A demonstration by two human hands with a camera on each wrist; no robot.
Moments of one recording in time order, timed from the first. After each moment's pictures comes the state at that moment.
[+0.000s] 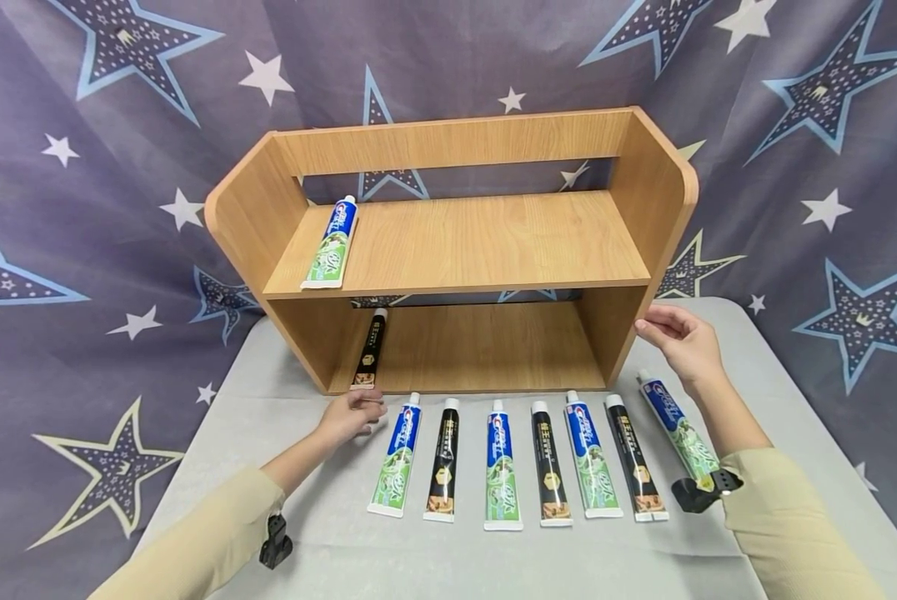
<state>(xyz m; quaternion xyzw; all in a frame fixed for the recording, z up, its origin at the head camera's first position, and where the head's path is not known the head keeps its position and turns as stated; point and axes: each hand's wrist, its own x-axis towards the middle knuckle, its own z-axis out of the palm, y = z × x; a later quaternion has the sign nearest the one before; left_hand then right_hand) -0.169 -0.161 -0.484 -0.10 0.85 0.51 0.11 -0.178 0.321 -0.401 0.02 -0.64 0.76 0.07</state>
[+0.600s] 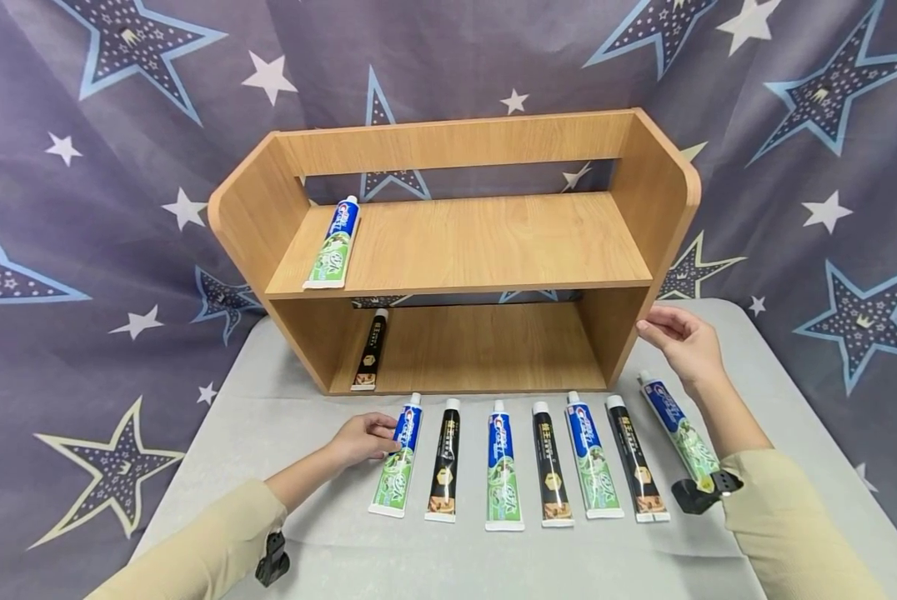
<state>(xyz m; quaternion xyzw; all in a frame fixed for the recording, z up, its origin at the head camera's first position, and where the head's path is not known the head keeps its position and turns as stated) -0.145 -0.148 -0.489 -0.08 0.85 0.49 0.20 -0.178 0.321 -0.402 0.02 -0.61 0.79 0.07</state>
